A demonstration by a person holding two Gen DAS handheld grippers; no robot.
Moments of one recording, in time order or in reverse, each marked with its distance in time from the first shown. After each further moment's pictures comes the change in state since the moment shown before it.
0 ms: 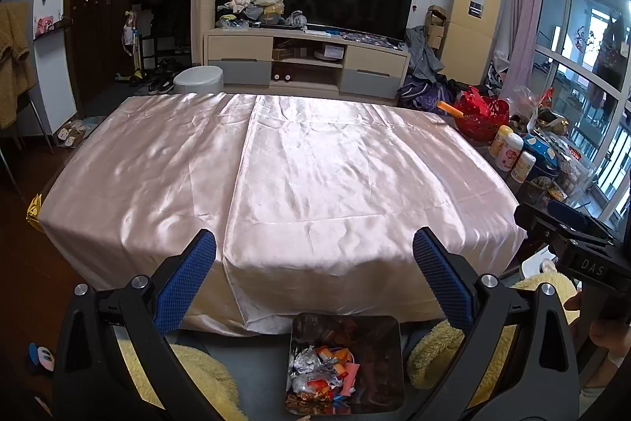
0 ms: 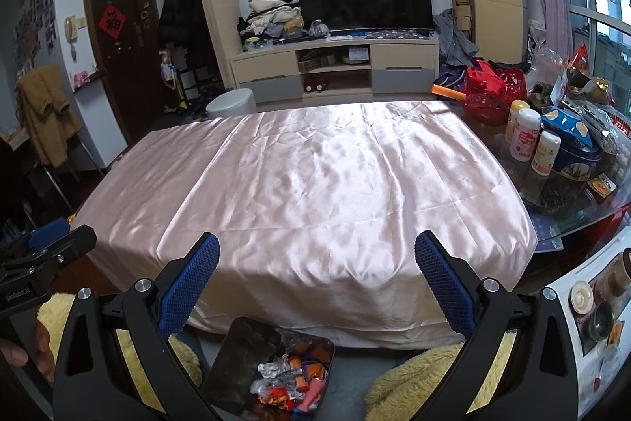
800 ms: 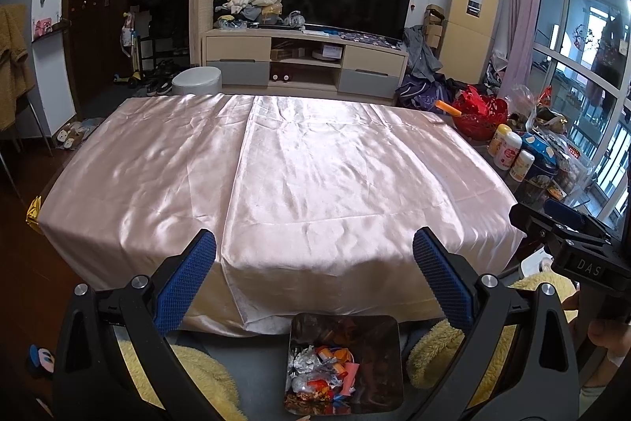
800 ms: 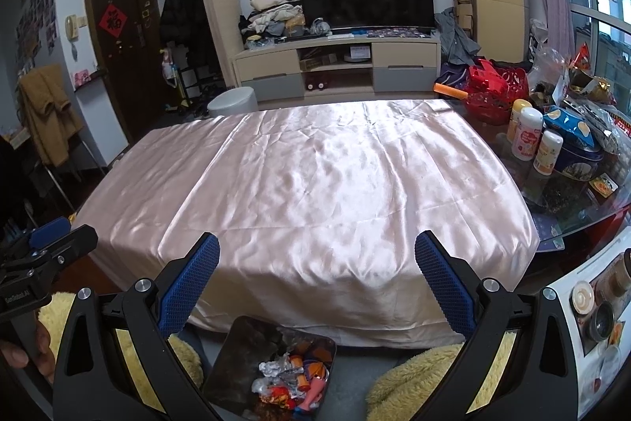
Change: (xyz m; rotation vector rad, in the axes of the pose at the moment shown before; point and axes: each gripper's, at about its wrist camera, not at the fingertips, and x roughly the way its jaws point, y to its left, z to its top) left arm -0.001 -0.002 0.001 0.009 0.000 -0.006; right arm 0.001 -0.001 0.002 0.002 0.002 0.007
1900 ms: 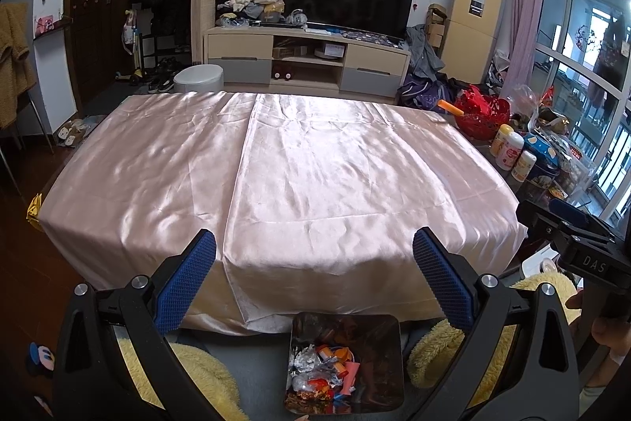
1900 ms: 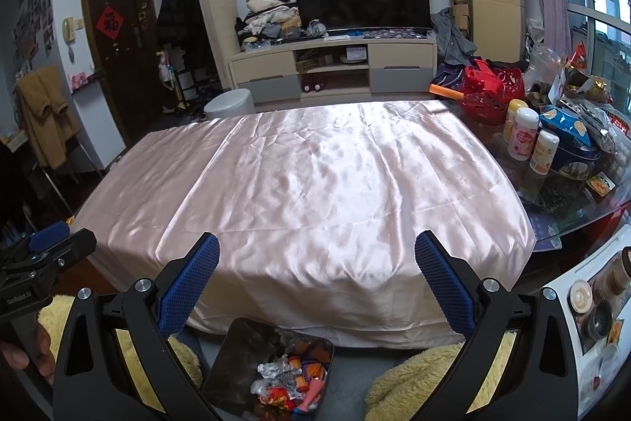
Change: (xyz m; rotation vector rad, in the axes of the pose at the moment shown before) left arm 0.002 0.001 0.001 -0.006 0.006 0.006; right arm 0.001 -0.005 -0.001 0.004 -0.004 -0.009
